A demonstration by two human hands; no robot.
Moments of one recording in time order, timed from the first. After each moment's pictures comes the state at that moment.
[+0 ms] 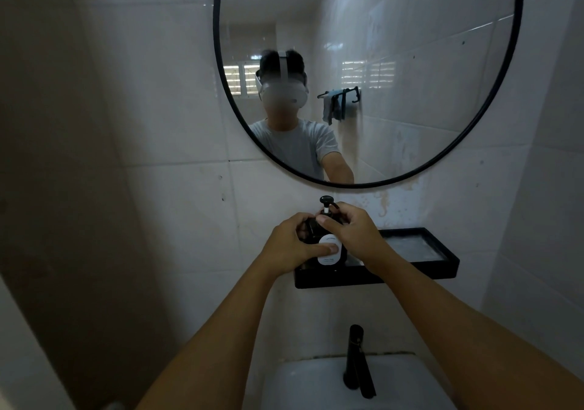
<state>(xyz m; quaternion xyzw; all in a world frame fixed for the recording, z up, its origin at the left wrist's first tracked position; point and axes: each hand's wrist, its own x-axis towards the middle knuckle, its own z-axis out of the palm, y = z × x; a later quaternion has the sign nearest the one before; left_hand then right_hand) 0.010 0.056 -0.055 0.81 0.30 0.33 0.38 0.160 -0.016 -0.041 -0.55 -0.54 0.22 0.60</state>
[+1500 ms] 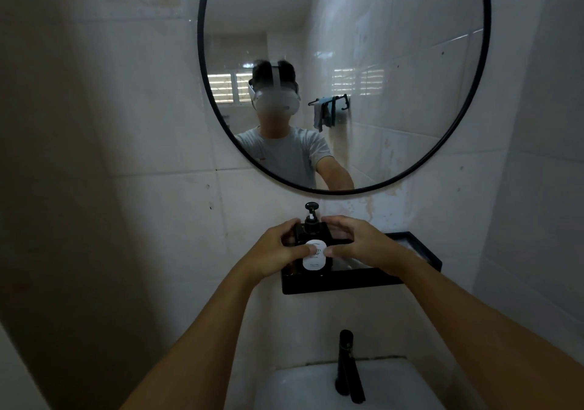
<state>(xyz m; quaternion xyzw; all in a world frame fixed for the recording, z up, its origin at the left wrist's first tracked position) 0.004 0.051 -0.042 0.80 0.28 0.29 0.44 0.200 -0.051 -0.030 -0.61 -0.62 0.28 0.41</state>
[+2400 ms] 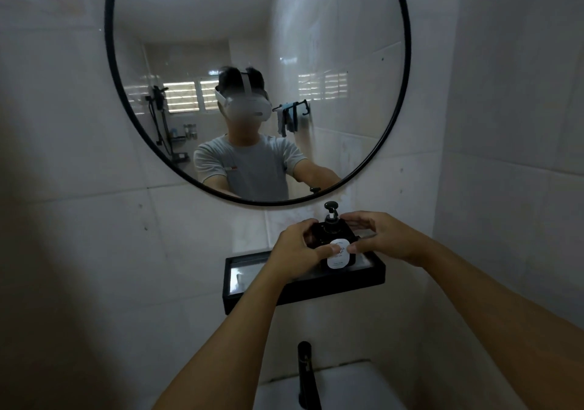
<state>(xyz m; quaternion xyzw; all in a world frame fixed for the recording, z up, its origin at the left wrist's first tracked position) 0.133 0.001 -0.036 0.84 0.24 0.31 0.38 0.317 -0.115 -0.014 -0.66 -0.59 0.22 0.40</state>
